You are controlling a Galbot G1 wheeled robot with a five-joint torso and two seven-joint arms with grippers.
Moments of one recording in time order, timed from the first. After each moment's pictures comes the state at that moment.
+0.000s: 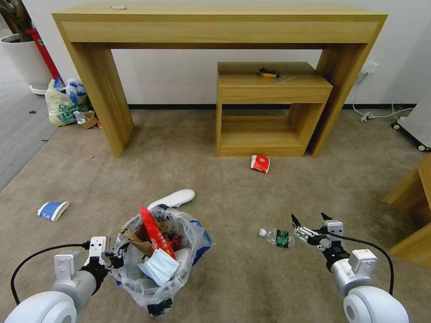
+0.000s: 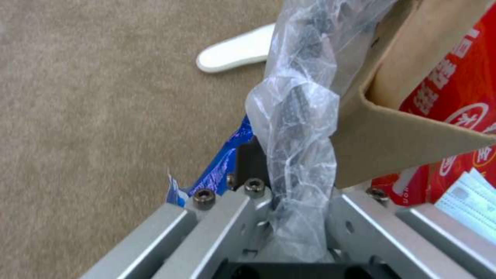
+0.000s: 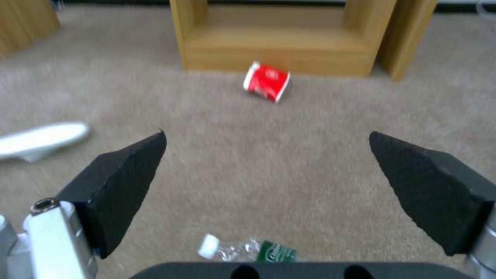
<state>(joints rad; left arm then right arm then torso) 1.71 -1.17 -0.81 -2.28 -0.62 0.74 -0.05 -1.57 1.24 0.69 2.03 0.33 -0.27 -0.09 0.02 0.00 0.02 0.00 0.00</state>
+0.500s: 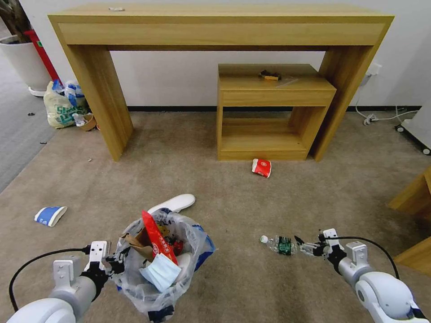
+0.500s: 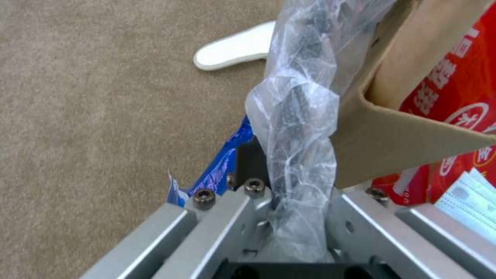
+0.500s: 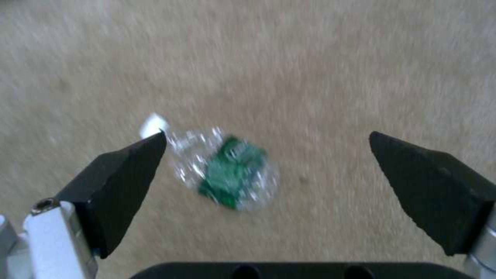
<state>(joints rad) 1.75 -1.18 -0.82 -2.31 -0.61 0.74 -0.04 -1.43 1.03 0.63 1.70 0.33 -0.39 -0.25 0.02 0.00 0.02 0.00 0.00</state>
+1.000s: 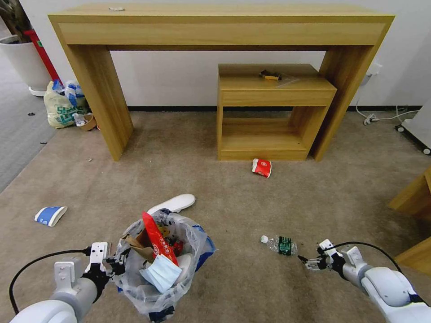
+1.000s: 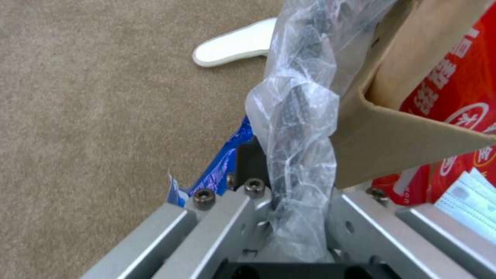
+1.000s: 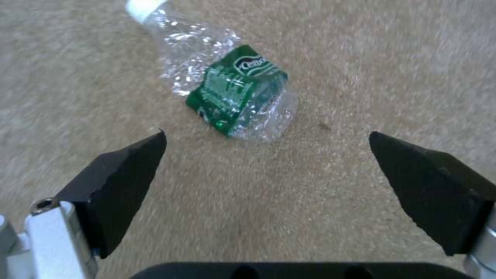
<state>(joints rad) 1.76 -1.20 -0.80 -2.32 -0.58 0.74 -0.04 -1.28 0.94 0.48 1.45 0.18 -0.35 -0.45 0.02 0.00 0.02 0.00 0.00</state>
